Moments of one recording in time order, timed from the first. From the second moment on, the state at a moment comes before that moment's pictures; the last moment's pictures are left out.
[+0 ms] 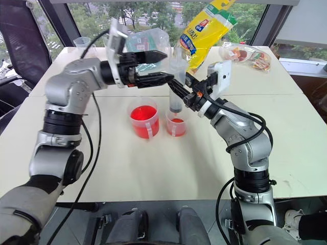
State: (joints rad) left arm -1.09 0.45 0.05 0.20 -0.50 0.65 -1.10; right arm -0.59 -0.33 -0.09 -0.36 0.58 0.64 0.44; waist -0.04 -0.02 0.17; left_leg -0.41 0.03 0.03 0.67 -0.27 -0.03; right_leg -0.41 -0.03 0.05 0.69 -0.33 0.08
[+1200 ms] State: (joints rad) left arm -0.65 0.62 0.14 -0.26 -0.71 0.79 -0.86; right arm -1.07 -0.70 0.21 0.63 0.32 1.23 0.61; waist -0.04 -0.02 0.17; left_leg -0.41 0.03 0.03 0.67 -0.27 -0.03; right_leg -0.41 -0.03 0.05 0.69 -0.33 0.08
